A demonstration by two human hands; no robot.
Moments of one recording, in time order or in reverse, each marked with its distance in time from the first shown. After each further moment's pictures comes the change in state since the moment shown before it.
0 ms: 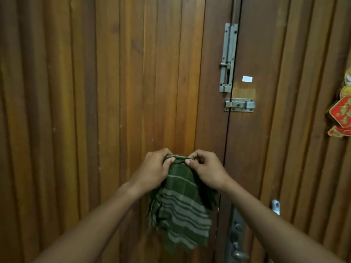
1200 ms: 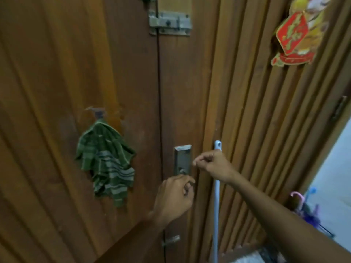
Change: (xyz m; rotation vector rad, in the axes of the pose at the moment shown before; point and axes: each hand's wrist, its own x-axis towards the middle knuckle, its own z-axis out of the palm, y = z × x) left_hand -0.094 0.085 0.263 -0.132 -0.313 -0.032; right_hand -0.105 0.234 -0.100 -0.075 0.025 0.376
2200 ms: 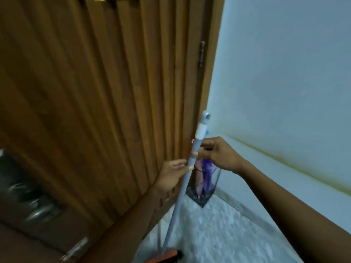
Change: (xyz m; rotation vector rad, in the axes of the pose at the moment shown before) left_hand 0.058 0.215 0.303 -1.048 -0.691 -0.322; right_hand -0.193 0.178 -0.277 0.048 0.193 0.240
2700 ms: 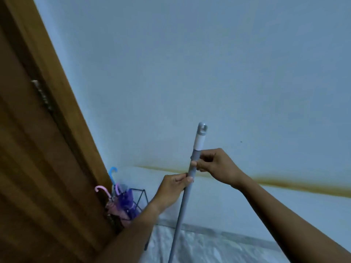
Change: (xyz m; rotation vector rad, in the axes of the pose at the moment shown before) left_hand 0.135 0.012 0.358 0.124 -0.581 0.016; right_hand -0.159 0.124 -0.297 -0.035 0.535 0.240
